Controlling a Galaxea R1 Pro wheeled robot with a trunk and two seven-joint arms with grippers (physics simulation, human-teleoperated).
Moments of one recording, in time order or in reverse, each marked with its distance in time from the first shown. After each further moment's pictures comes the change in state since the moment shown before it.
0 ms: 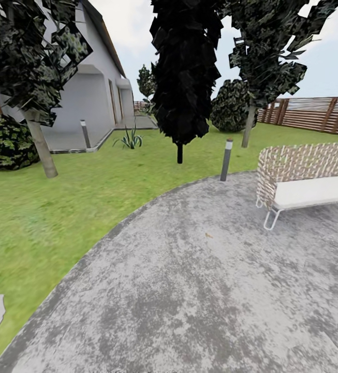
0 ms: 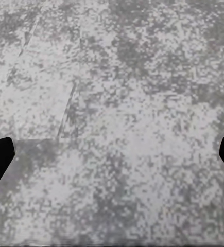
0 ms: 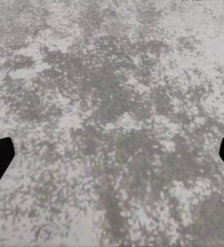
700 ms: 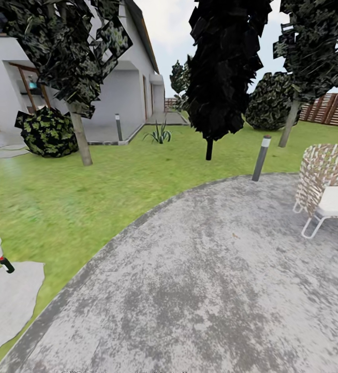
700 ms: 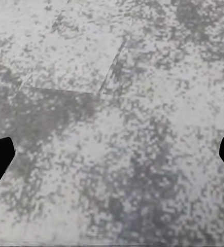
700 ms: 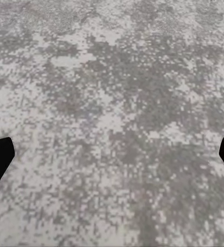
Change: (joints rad) left arm 0.000 0.004 0.002 -0.004 0.000 0.000 0.001; right arm 0.000 0.000 0.001 -0.001 0.000 0.000 0.000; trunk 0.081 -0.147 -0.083
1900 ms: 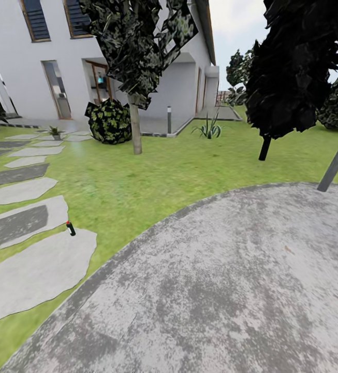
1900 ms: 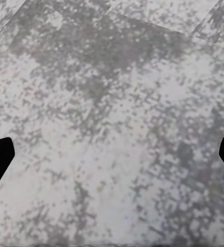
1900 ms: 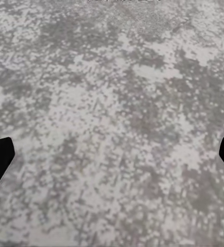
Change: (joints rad) left arm 0.000 0.002 0.000 -0.004 0.000 0.000 0.007; right arm 0.000 0.004 0.003 0.000 0.000 0.000 0.000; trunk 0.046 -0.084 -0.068
